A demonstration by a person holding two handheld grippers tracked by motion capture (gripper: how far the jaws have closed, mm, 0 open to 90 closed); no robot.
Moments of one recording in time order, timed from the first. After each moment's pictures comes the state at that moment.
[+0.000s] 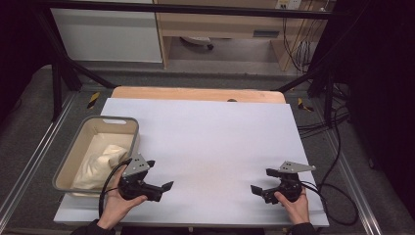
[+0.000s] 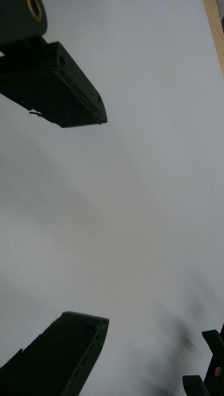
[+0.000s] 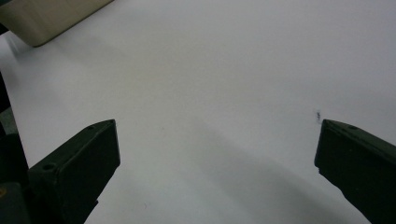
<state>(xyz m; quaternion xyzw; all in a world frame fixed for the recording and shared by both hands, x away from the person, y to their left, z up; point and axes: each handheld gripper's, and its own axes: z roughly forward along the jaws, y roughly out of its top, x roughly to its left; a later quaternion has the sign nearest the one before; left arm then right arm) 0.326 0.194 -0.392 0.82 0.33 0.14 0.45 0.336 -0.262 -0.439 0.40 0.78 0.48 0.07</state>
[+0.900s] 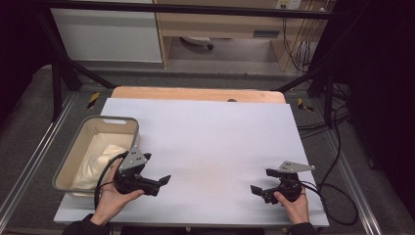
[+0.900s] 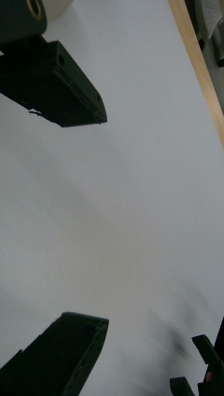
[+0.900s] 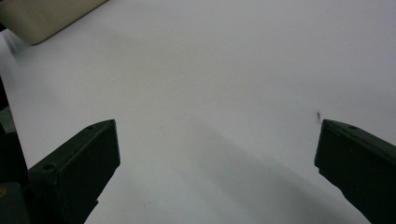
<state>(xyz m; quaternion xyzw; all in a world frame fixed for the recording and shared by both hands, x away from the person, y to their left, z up) 0.330 0.197 -0.363 0.82 0.32 0.17 0.44 0.336 -0.261 -0.439 0.40 0.78 0.47 0.07</state>
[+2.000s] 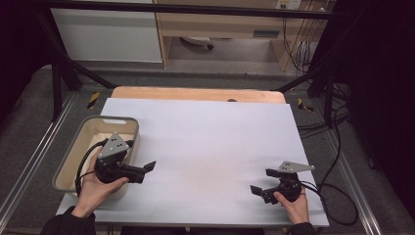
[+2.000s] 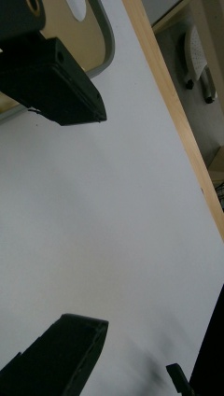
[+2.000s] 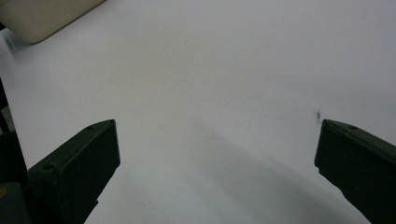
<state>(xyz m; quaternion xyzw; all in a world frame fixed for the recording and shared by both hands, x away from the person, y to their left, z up) 0.336 0.230 -0.323 0.80 0.35 0.21 0.44 0.336 -0.261 -0.440 0.40 0.78 0.47 0.07</state>
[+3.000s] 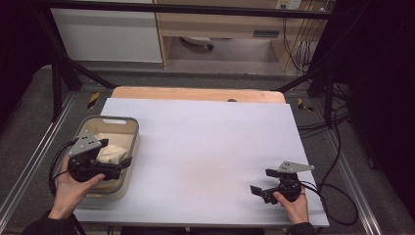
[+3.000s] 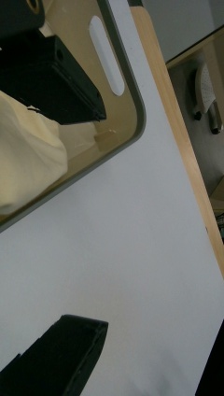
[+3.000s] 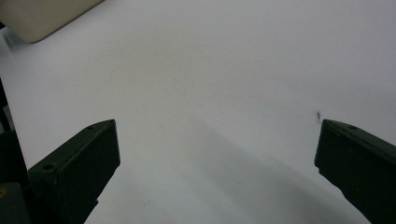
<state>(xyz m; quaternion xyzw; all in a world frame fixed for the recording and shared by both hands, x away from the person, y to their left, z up) 0.333 0.286 -0.321 0.78 0.39 0.23 0.43 0.336 -0.261 -0.440 0.40 0.79 0.47 0.07</state>
